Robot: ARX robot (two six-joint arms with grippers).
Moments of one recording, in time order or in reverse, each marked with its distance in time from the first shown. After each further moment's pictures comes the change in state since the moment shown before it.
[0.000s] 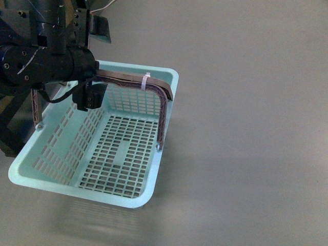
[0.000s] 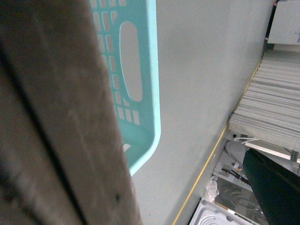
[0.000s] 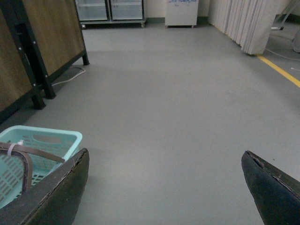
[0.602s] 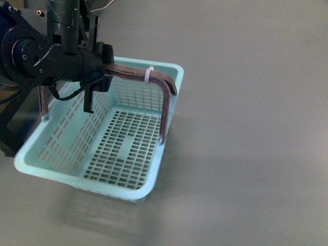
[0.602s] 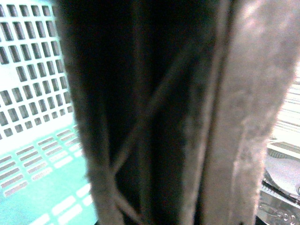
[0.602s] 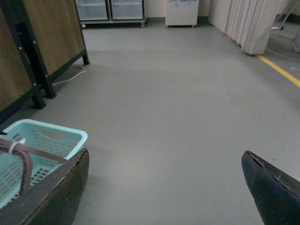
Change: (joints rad) left arm -0.014 -0.014 0.015 -0.090 -0.023 0.007; right arm 0.000 0.000 0.000 0.000 0.000 0.000
